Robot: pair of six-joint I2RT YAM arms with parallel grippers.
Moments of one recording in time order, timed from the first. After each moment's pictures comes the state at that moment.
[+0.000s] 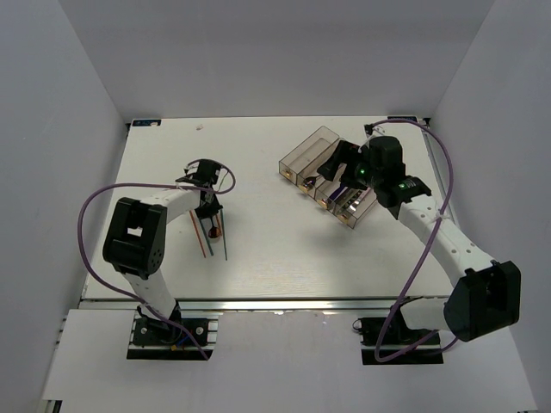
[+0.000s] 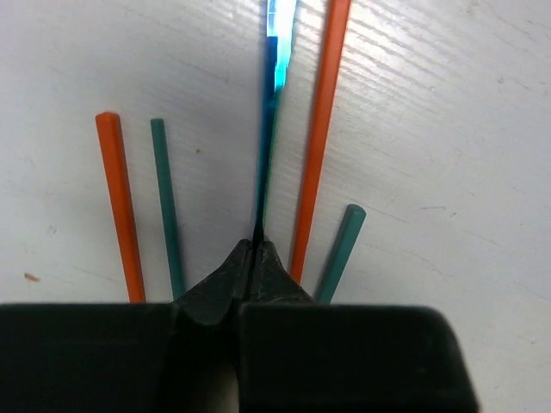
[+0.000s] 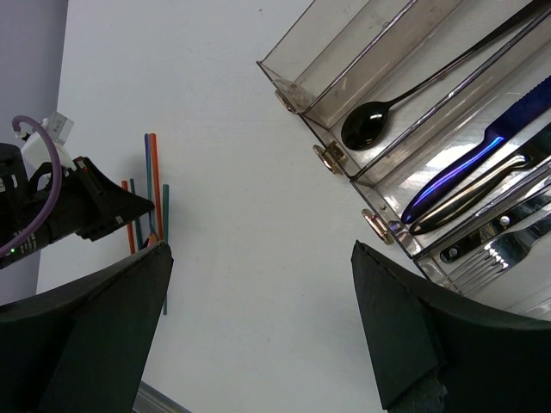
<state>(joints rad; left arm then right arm) -0.28 1.78 1.06 -0.43 -0.29 -0.62 0.37 1.31 1.08 -0.27 -0.18 0.56</state>
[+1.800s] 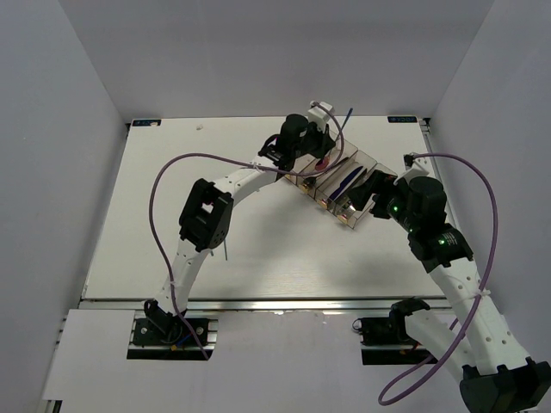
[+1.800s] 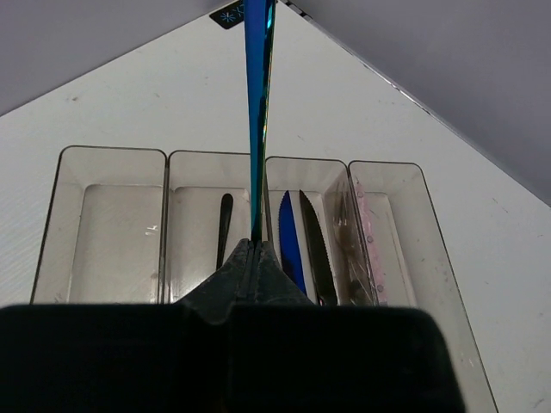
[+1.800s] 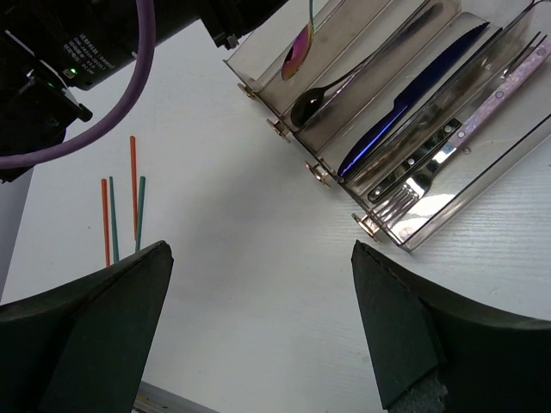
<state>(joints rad) -0.66 2.35 2.01 0.14 0.25 -0.14 0.30 0.80 0.84 -0.40 -0.11 0.49</state>
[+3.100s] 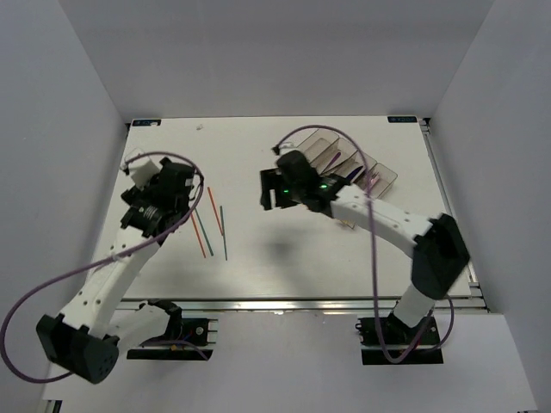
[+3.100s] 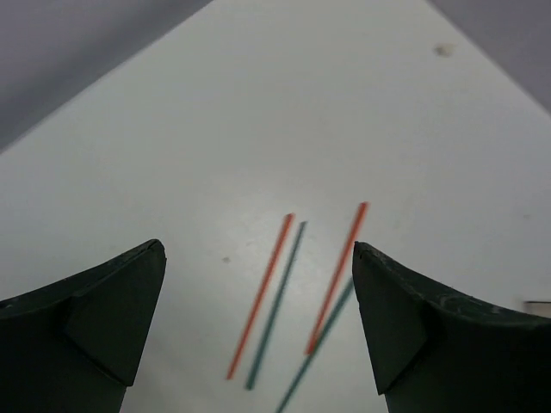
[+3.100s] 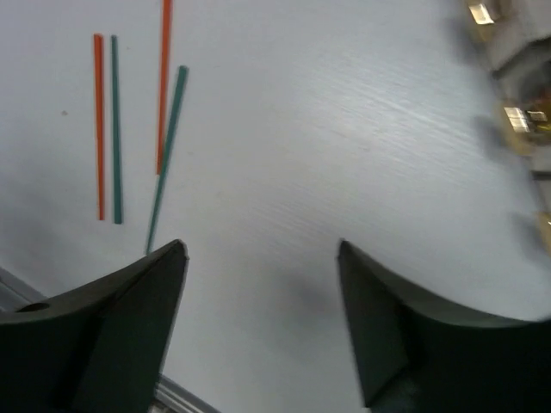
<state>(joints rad) -0.39 1.11 1.12 -0.70 -0.88 -0.83 0.81 1.59 1.31 -0.41 0.08 0.44</state>
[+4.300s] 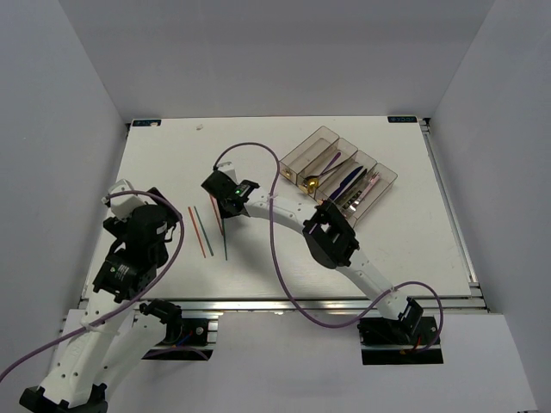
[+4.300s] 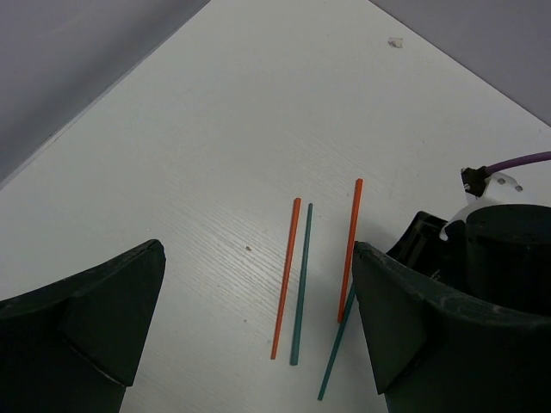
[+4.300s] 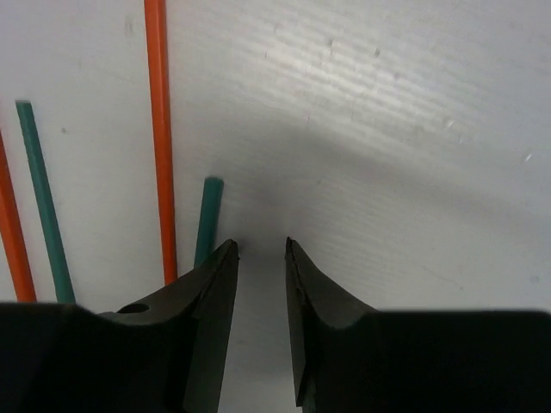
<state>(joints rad) -0.41 0.62 0.82 -0.68 -0.81 -0.61 1.03 2.52 2.22 -0.65 0.32 0.54</state>
